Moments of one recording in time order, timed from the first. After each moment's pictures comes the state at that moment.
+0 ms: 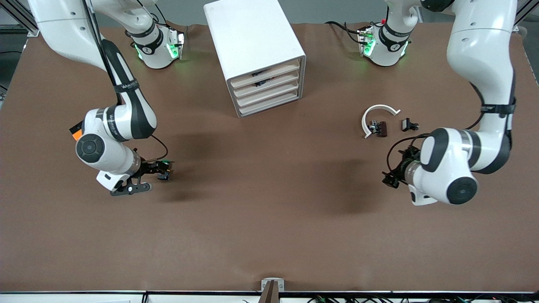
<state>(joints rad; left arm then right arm) -0.10 0.67 -0.08 -1.43 -0.05 1.62 -1.17 0.17 0.47 -0.03 -1.91 0.00 2.29 0.01</state>
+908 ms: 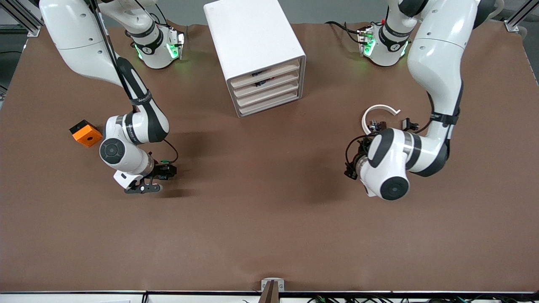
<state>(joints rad) -0.28 0.73 -0.09 -1.41 -0.16 1.58 -1.46 0.18 0.55 -0.02 -1.99 0.00 2.48 0.08</state>
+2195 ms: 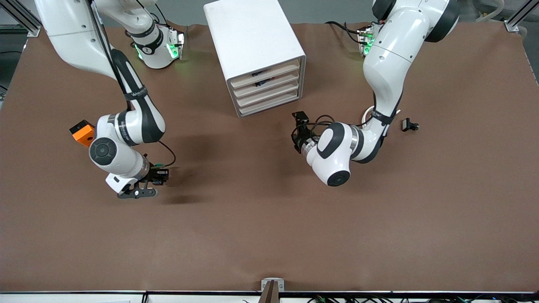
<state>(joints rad) -0.47 0.85 -0.09 -1.41 -0.68 1.56 -2.05 0.19 0.48 -0.02 -1.86 0.00 2.29 0.09</state>
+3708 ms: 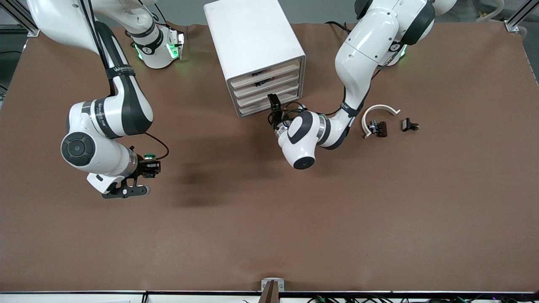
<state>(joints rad) -0.63 0.92 -0.09 -1.41 -0.82 1.56 -2.26 0.21 0.42 -0.02 -1.67 0.00 1.96 0.09</state>
